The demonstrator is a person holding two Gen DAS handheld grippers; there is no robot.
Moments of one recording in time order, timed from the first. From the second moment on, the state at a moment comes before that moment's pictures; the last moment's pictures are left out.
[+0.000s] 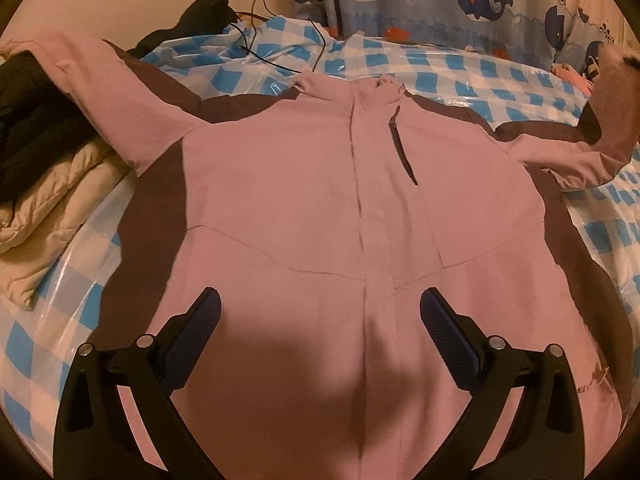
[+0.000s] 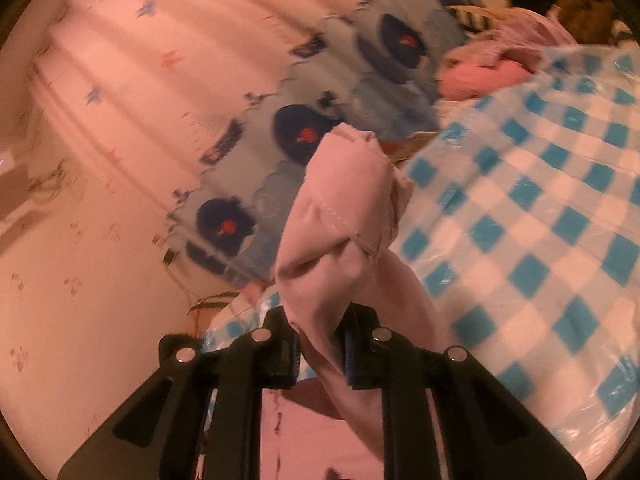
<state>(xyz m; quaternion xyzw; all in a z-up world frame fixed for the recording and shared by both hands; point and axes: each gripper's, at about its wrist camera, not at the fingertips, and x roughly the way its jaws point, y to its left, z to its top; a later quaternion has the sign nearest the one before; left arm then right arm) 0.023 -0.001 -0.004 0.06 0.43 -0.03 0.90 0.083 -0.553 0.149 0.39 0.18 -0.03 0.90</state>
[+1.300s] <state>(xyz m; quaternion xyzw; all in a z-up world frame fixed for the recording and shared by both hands) 0.029 0.137 0.003 -0.09 0.43 -0.02 0.90 0.236 -0.045 0.068 0.09 0.34 0.13 0.93</state>
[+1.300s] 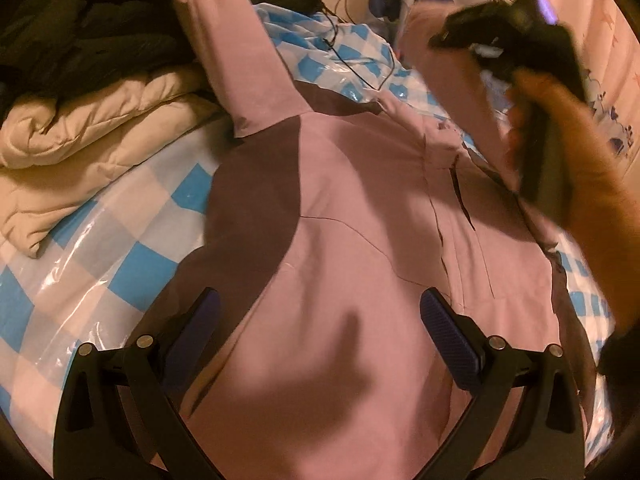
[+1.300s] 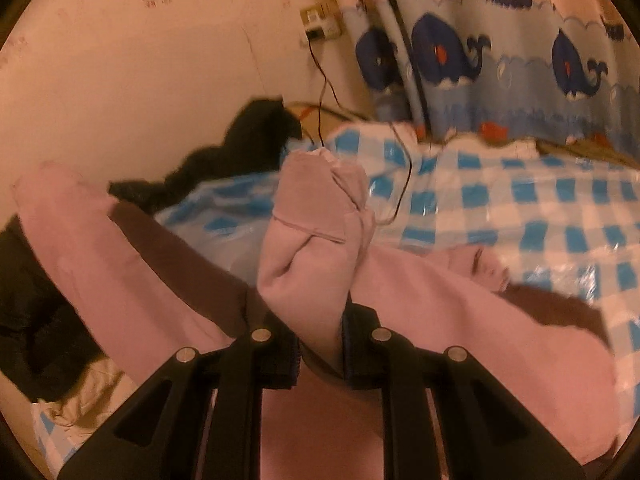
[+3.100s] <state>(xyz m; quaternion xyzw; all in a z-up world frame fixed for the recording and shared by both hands) 0.052 0.225 0.221 -0.09 0.26 -0.01 0.96 -0.012 -0.133 -0.065 0.02 0.48 0.19 0.85</state>
